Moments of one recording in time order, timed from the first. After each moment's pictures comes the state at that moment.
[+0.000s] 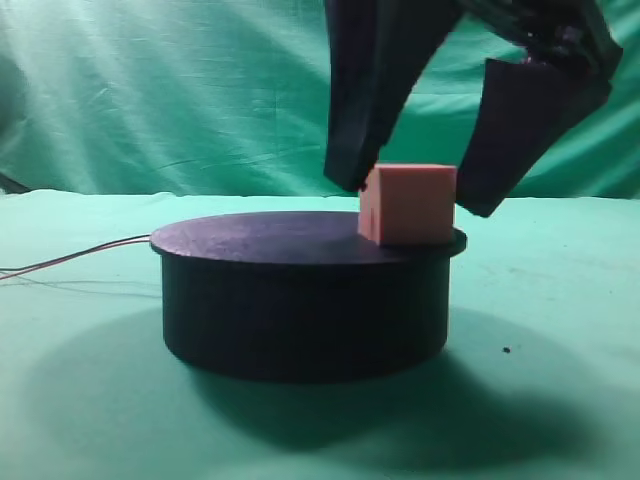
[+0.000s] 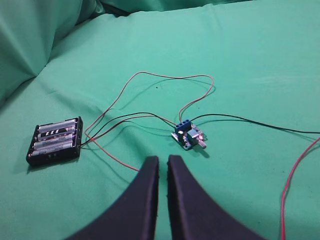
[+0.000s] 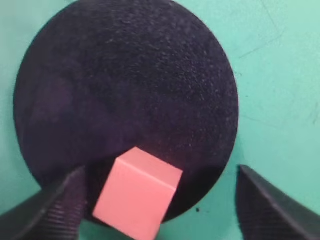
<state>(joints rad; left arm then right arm) 0.03 -0.02 0.03 0.22 0.37 -0.08 0.69 1.52 -0.94 0.18 0.76 0.00</state>
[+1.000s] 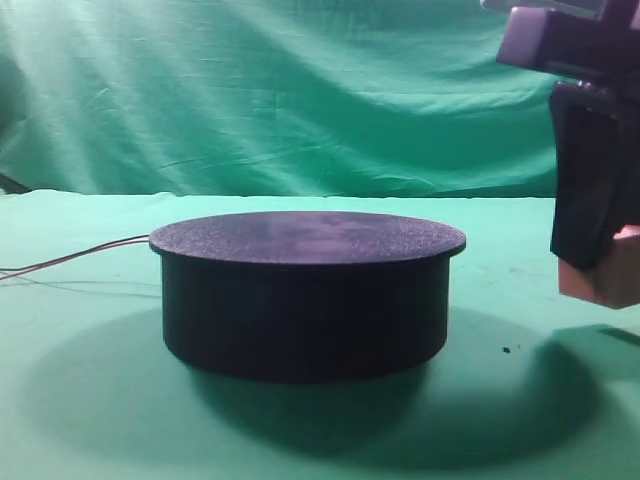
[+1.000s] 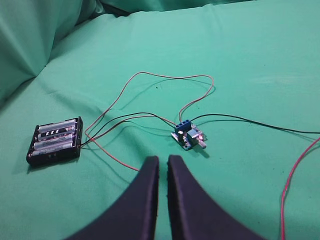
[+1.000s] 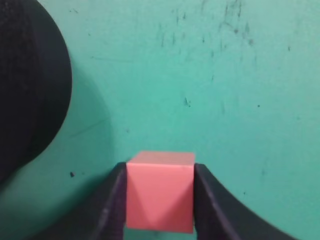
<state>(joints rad) 0.03 -0.02 0.03 0.22 0.37 -0.08 0.58 1.41 -0.75 0.09 0.68 0.12</state>
